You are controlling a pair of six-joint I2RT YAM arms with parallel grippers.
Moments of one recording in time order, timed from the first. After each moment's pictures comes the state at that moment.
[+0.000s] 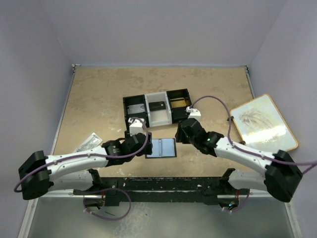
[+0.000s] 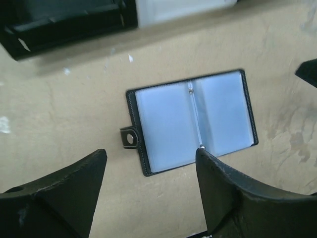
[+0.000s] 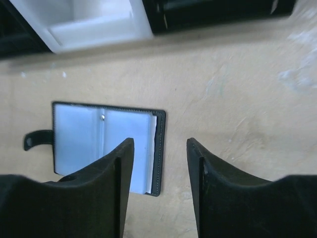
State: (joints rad) left arm -1.09 1.15 0.61 -0.30 -0.49 -0.83; right arm 0.84 1.23 0.65 -0.24 0.32 0.71
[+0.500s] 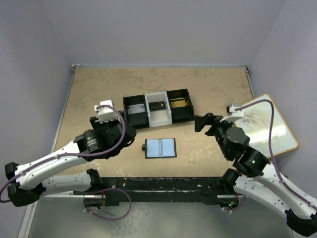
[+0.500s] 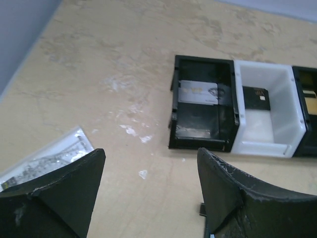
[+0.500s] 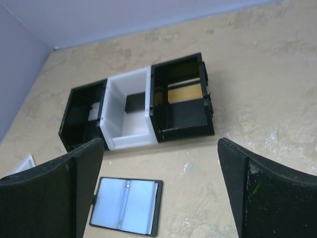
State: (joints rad) left arm -1.09 0.99 1.03 -0.95 -1.12 -0.95; right arm 0.84 0.59 0.69 -0.30 0.62 0.46
